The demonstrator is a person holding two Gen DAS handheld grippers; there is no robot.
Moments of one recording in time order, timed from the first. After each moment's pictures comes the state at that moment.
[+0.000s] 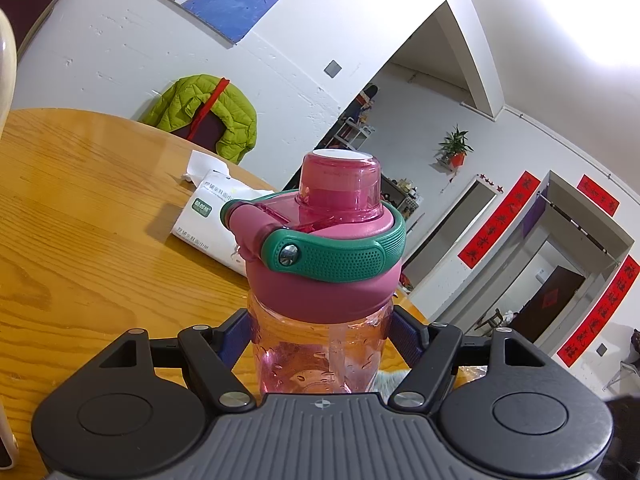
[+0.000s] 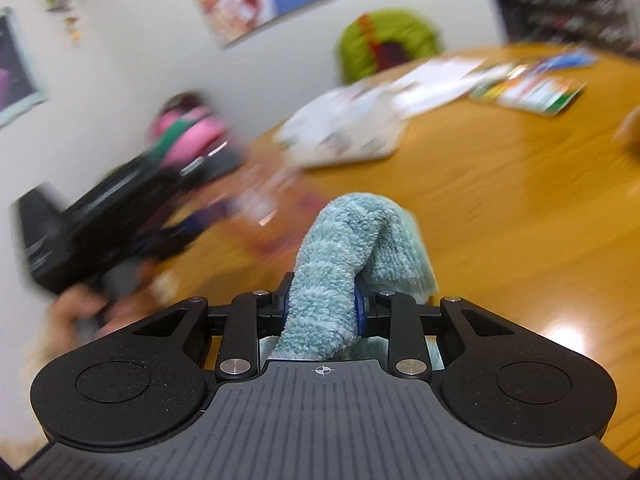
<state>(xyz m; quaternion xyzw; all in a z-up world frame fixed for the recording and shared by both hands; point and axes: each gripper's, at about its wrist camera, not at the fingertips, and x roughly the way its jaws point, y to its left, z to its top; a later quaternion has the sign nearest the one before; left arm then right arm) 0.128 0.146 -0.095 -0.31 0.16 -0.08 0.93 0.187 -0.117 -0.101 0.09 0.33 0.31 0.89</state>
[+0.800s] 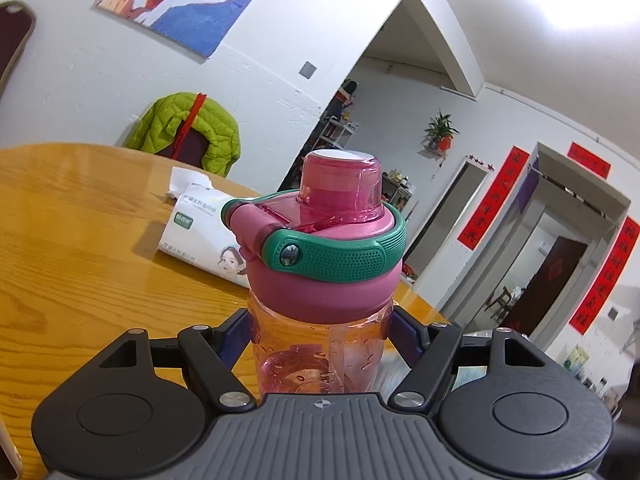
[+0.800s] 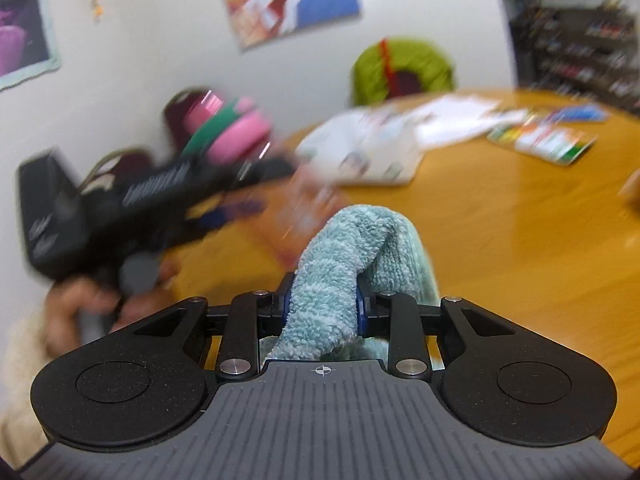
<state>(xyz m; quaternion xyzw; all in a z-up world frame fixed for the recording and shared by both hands) 0.125 0.129 -0.089 -0.24 0.15 -0.09 0.96 0.154 -0.099 -0.084 0.06 0.27 0.33 0.90</state>
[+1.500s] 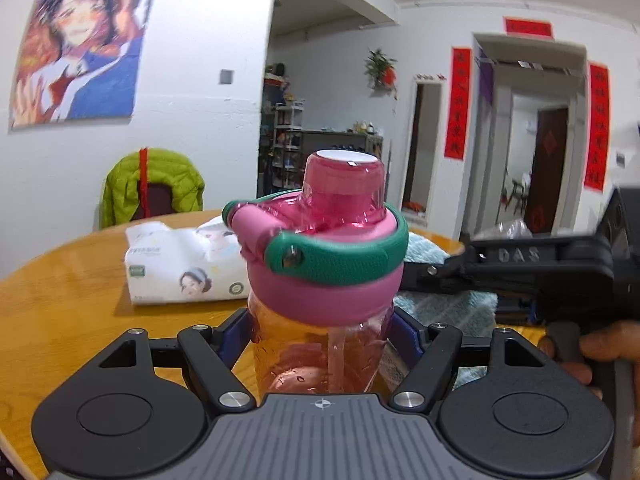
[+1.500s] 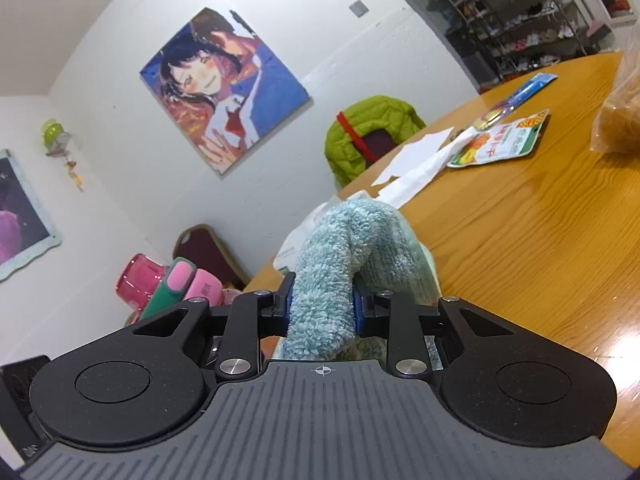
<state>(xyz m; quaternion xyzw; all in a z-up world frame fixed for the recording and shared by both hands) 0.121 0.055 -0.080 0.01 0.16 -0.11 0.98 0.212 -0.157 -0.115 0.29 0.22 0.31 0.88</state>
